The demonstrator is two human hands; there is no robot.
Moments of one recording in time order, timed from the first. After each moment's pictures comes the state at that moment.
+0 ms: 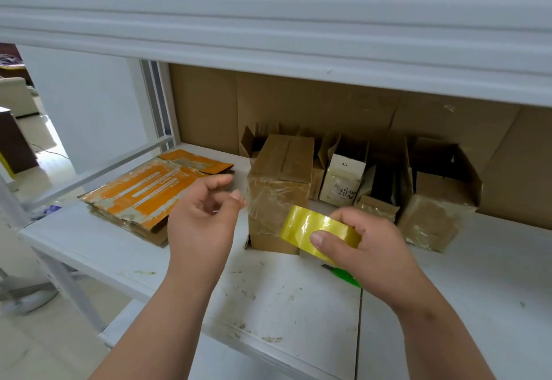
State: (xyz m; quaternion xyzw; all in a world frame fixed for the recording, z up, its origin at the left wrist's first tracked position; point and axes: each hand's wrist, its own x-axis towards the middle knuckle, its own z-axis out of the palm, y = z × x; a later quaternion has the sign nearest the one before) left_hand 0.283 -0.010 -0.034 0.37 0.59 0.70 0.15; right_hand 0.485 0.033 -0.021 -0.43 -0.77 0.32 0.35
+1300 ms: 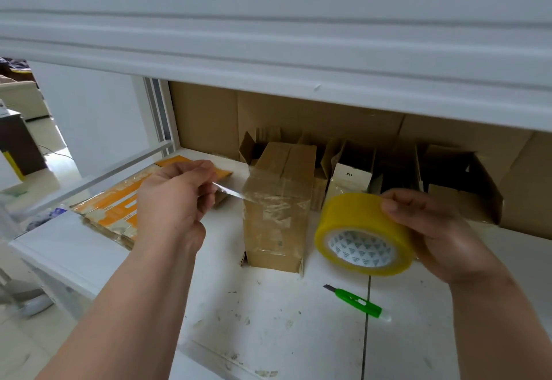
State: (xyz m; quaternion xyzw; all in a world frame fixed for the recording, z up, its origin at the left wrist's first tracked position) left_hand 0.250 0.040 0.008 0.18 0.52 0.78 0.31; right_hand 0.537 0.123 -0.013 -0.31 -0.67 0.55 0.40
